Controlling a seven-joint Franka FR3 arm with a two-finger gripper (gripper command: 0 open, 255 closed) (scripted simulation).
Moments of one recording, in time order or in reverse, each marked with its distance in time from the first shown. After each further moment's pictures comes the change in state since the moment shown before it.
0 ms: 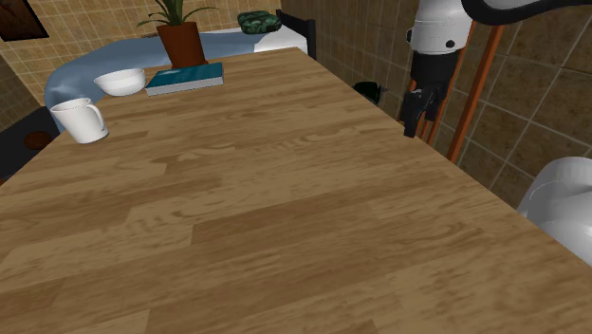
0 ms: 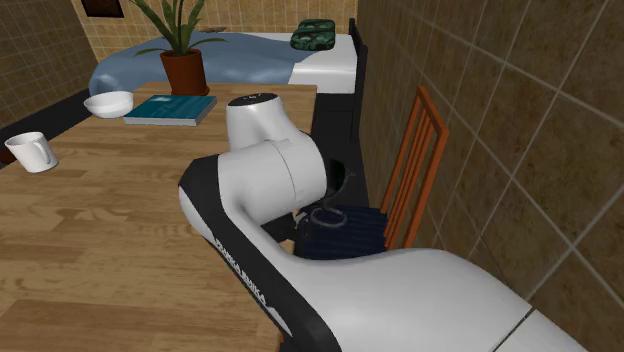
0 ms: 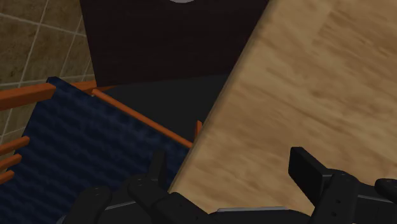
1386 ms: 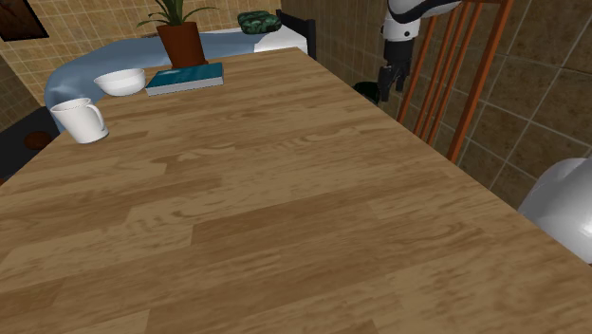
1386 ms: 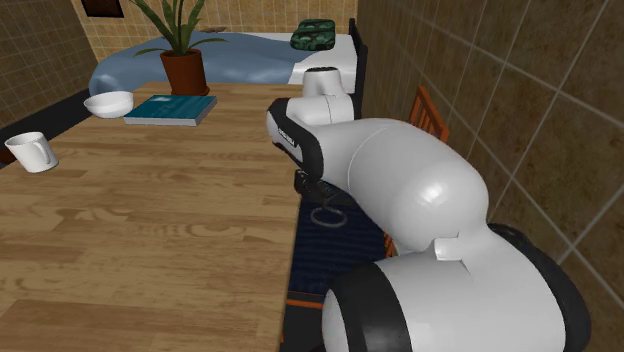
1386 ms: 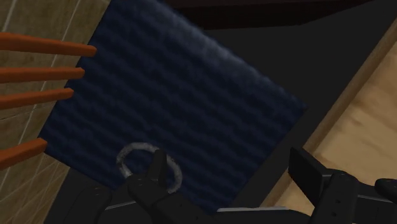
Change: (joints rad) arm -0.088 0.546 -0.307 0.358 -0.117 0.211 -0.400
